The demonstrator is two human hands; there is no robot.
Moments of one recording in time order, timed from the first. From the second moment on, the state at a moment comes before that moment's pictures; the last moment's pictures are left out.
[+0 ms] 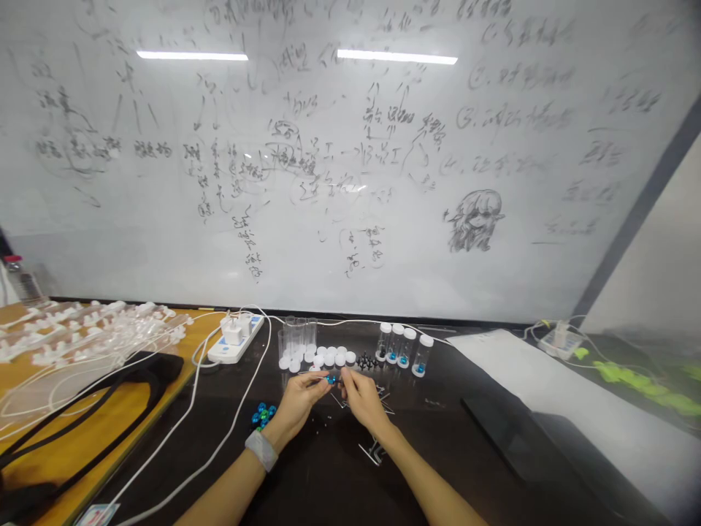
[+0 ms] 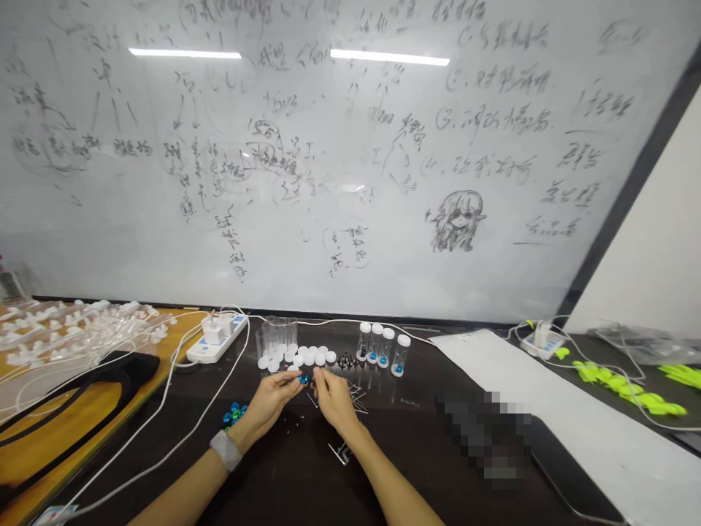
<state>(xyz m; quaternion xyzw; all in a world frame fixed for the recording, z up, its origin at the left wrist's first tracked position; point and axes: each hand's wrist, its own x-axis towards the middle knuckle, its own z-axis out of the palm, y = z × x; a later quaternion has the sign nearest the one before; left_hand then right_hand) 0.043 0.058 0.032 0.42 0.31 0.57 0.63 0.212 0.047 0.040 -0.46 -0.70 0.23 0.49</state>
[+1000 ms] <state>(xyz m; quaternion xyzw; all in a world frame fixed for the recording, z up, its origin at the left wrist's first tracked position) 0.041 0.061 0.034 0.42 0.32 0.59 0.61 0.226 0.048 0.045 -0.41 -0.75 0.23 0.46</state>
